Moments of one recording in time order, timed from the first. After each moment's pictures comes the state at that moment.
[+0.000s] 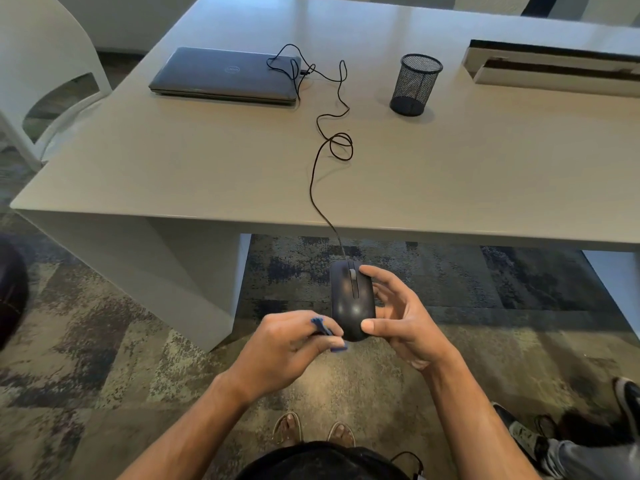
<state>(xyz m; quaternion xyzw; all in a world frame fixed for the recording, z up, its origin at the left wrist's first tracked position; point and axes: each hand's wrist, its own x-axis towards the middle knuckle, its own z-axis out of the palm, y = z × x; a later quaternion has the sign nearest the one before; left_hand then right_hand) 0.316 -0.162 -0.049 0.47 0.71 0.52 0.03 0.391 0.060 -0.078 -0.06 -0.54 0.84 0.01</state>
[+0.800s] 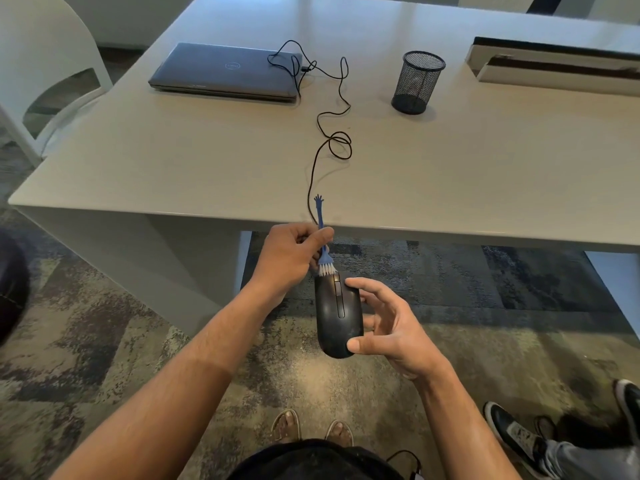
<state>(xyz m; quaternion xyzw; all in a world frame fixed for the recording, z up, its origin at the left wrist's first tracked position) 0.237 -0.096 -0.025 0.16 0.75 0.61 0.17 0.396 0.048 -0.079 -0.03 -0.56 0.82 -0.01</state>
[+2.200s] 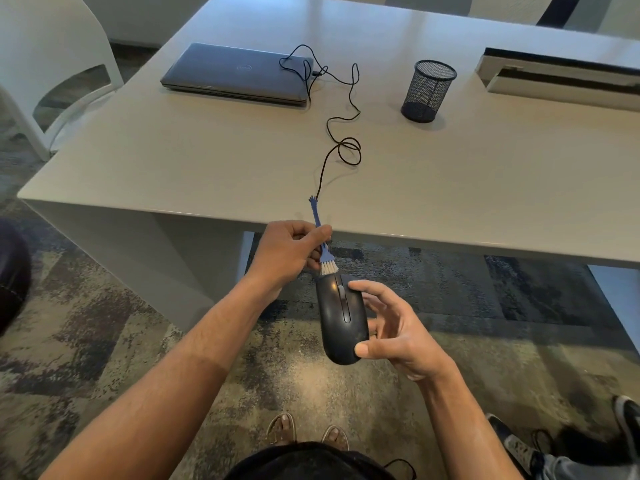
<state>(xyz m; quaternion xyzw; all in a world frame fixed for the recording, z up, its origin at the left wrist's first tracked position) 0.223 -0.104 -0.023 0.11 0.72 0.65 0.21 0.387 0.052 -0.070 0.00 -0.55 0.83 -0.04</state>
